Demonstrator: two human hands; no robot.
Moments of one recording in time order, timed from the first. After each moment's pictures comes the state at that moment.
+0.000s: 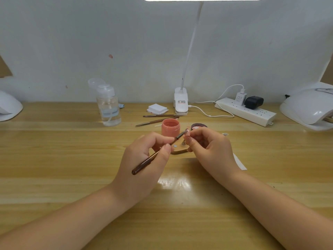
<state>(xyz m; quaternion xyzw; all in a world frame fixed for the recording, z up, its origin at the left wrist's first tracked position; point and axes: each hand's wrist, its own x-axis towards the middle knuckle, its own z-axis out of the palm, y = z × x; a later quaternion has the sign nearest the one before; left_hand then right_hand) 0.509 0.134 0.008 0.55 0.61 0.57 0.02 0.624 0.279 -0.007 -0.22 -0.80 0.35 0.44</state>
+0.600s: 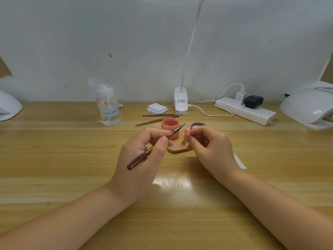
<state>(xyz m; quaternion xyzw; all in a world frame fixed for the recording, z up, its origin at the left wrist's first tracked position) 0.510 0.133 0.011 0.54 0.59 0.61 0.03 0.624 0.280 -0.007 -0.22 -0.79 0.36 0.44</state>
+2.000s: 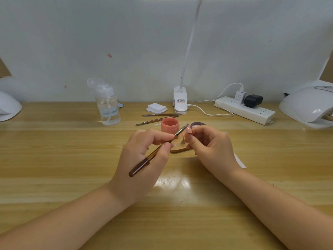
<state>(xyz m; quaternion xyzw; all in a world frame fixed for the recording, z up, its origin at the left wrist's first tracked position) 0.508 0.132 0.010 0.57 0.62 0.54 -0.03 0.624 0.281 -0.007 -0.21 -0.77 0.39 0.45</state>
